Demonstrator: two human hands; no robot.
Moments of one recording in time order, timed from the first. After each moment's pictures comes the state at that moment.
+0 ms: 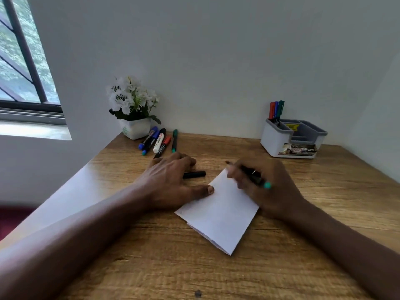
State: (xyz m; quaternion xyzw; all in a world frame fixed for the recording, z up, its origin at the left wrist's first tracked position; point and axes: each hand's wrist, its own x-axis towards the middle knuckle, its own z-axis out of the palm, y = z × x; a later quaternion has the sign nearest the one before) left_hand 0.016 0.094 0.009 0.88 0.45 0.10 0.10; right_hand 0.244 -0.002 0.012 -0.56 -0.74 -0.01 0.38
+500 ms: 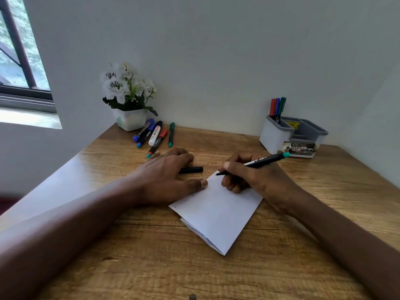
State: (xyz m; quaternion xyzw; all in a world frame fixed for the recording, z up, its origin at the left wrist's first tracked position) left_hand 0.014 0.093 0.014 0.89 0.43 0.08 0.15; right_hand 0.237 0.011 0.024 -0.58 -0.60 0.35 0.44
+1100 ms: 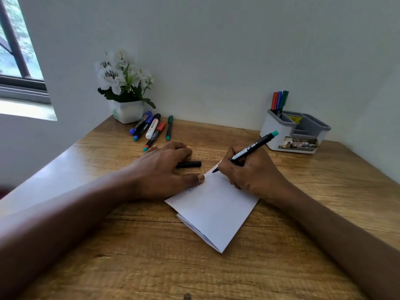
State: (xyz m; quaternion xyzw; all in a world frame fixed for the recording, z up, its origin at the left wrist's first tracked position) left_hand 0.015 0.093 0.015 0.89 0.43 0.08 0.15; right_hand 0.230 0.024 0.015 -0.61 -0.65 0.21 0.40
